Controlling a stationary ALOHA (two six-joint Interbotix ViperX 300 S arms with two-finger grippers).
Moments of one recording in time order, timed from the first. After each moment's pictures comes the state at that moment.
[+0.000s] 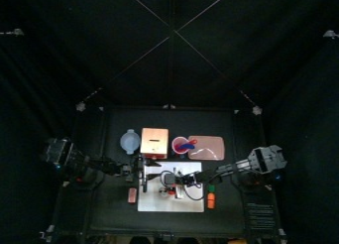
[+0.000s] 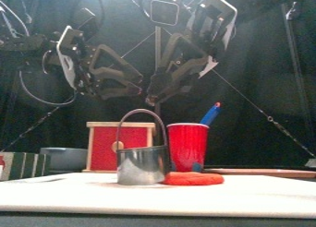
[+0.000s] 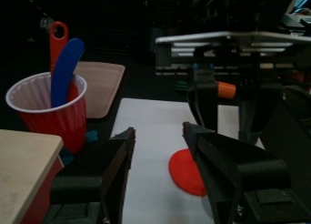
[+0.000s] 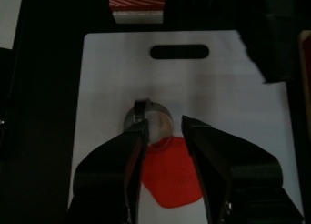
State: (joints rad) left arm -0.14 -0.09 1.02 -0.30 -0.83 0.16; right arm 0.21 0.12 0.44 -0.23 0.21 0.36
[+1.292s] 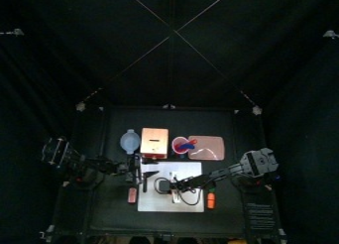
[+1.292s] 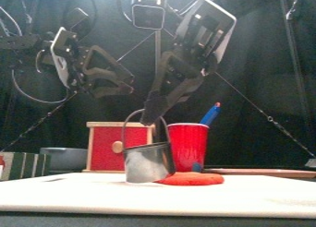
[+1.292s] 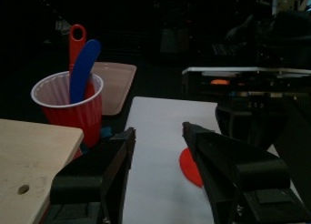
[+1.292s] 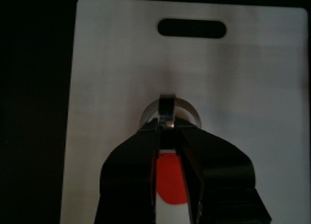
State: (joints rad) left arm -0.13 -0.11 1.06 -0.34 -0.83 0.18; right arm 0.22 0.09 0.43 -0.27 0.37 0.36
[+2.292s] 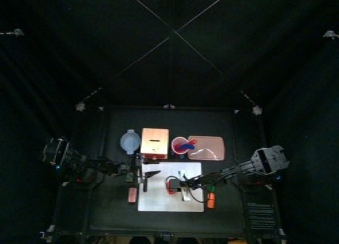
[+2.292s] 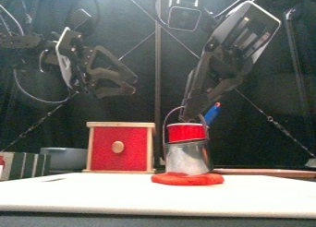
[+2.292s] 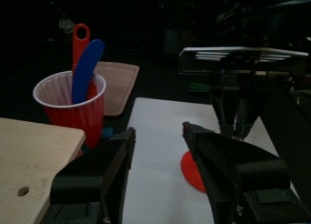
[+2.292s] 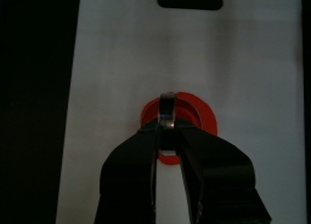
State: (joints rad) left arm -0.12 -0.10 1.04 -0.37 -0.83 0.18; right arm 0.21 0.04 0.58 -0.27 0.20 0.37
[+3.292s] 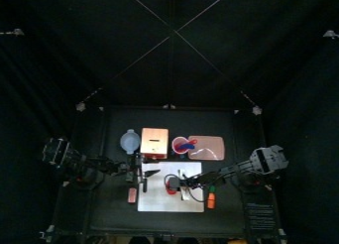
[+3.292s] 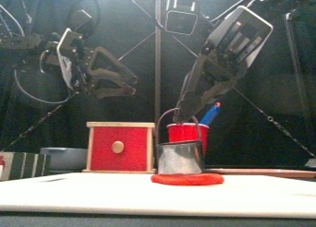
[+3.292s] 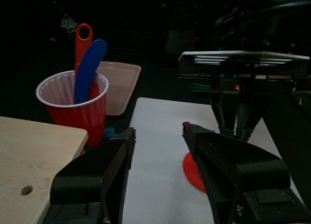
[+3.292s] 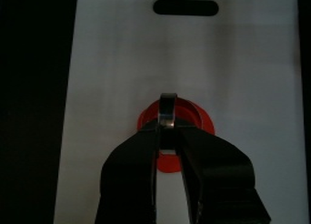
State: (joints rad) left arm -0.11 -0.10 1.04 -0.37 -0.83 0.18; right arm 0.19 0.05 0.58 -0.27 0.19 0.37
